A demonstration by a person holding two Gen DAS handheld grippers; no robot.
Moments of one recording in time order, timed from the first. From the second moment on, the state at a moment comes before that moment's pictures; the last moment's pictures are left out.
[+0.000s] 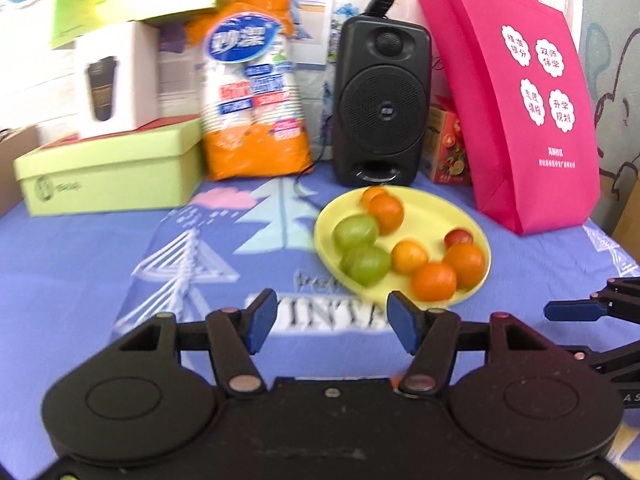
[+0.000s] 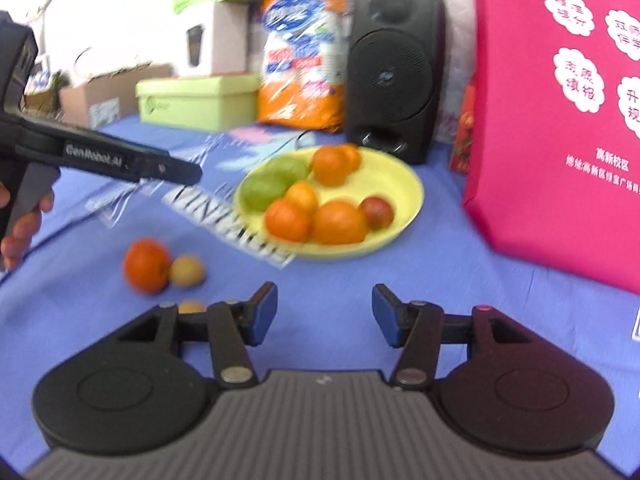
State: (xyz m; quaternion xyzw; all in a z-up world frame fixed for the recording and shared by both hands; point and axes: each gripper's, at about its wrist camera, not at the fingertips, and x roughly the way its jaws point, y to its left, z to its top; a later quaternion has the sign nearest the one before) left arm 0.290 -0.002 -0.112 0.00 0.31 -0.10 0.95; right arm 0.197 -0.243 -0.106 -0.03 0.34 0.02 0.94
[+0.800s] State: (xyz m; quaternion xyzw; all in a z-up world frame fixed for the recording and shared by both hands) left arm 0.196 -0.027 -0.151 0.04 0.34 -0.12 0.93; right arm 0.139 -0.186 -0.121 -0.02 0.35 0.07 0.94
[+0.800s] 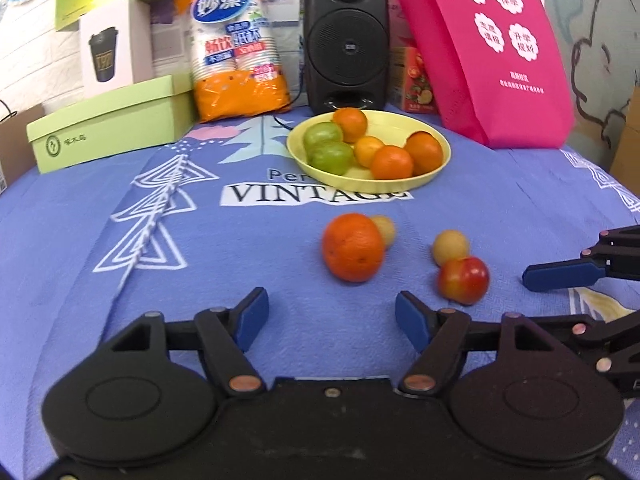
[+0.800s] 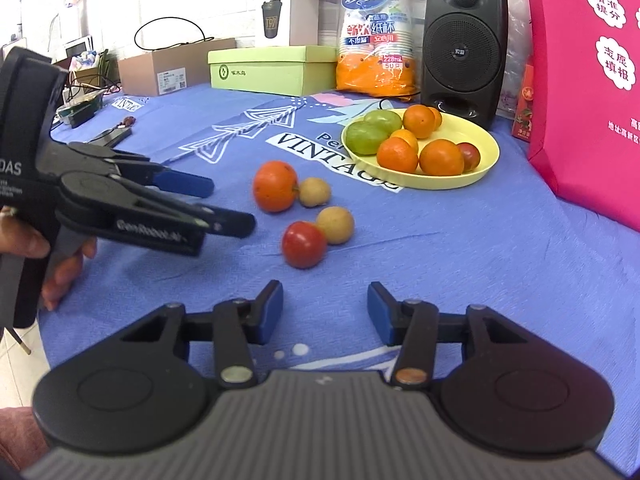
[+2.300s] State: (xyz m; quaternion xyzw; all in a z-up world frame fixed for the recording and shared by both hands) left arm 0.210 -0.010 -0.149 0.02 0.33 -0.13 0.93; right arm 0.181 -0.161 -0.128 -0.02 0.36 0.07 0.93
